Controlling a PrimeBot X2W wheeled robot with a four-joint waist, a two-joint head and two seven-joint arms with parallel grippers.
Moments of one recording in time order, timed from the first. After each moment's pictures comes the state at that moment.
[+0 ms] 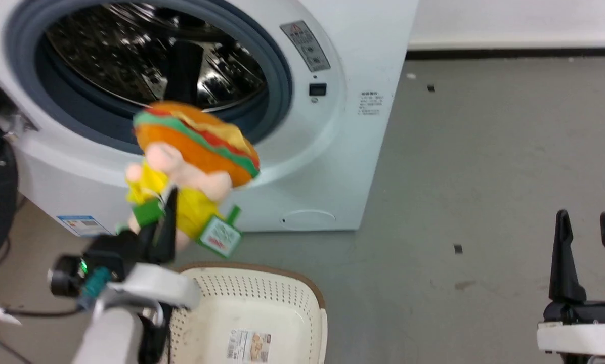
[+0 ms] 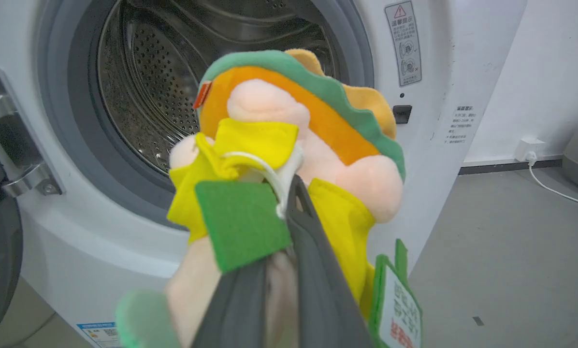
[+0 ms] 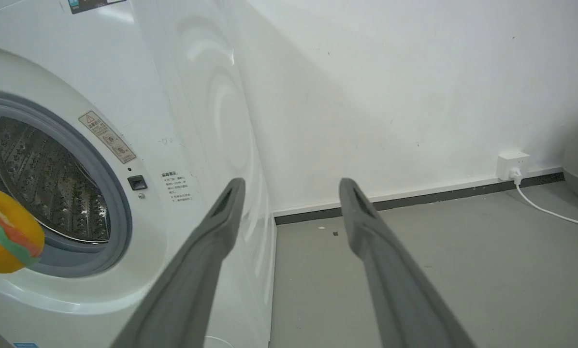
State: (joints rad) left arm -0.22 0.21 -0.15 0.20 -0.23 0.00 -0.25; right arm 0.03 -0.05 -0.16 -0.12 0.26 0.13 -0.26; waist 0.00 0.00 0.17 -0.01
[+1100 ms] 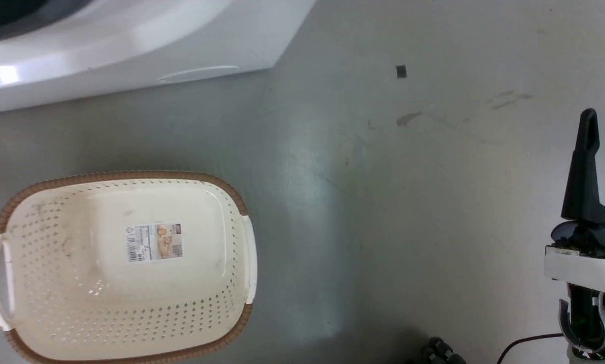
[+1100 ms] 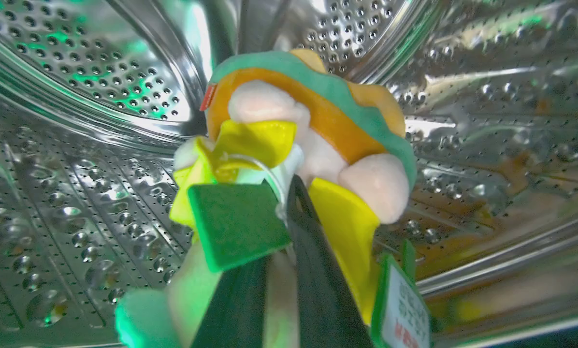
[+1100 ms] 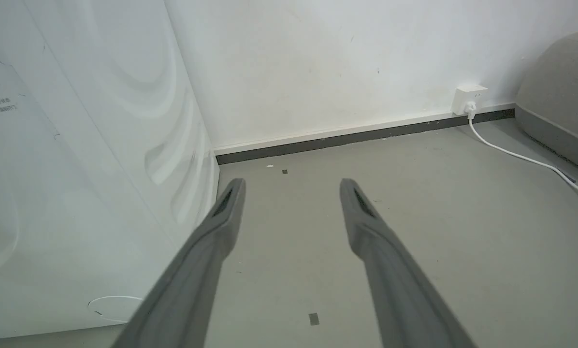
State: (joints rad) left arm -1.36 0.56 -0.14 0.70 -0.16 -0.09 0.15; right arm -0.22 -0.05 -0.12 -0.20 0.32 0.13 -0.26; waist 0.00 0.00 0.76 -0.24
